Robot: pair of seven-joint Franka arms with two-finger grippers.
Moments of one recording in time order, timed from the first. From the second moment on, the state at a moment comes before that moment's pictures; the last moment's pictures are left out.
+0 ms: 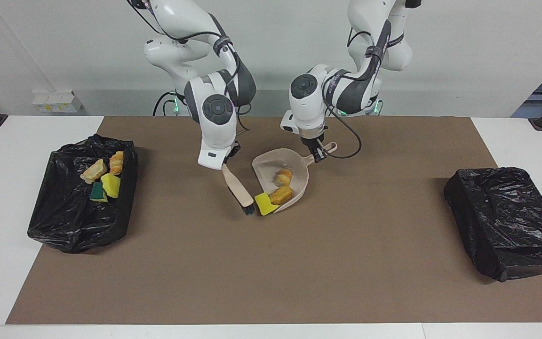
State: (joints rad) left arm -0.59 0.14 -0.11 -2.01 0.15 1.94 0.49; right arm 0.32 0.27 0.07 -1.83 -0.04 1.78 -0.12
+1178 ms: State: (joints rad) left arm -0.58 0.14 -0.10 -2.01 0.15 1.93 0.57; right arm 0.45 0.24 0.08 -1.86 -0.04 1.57 -0.12
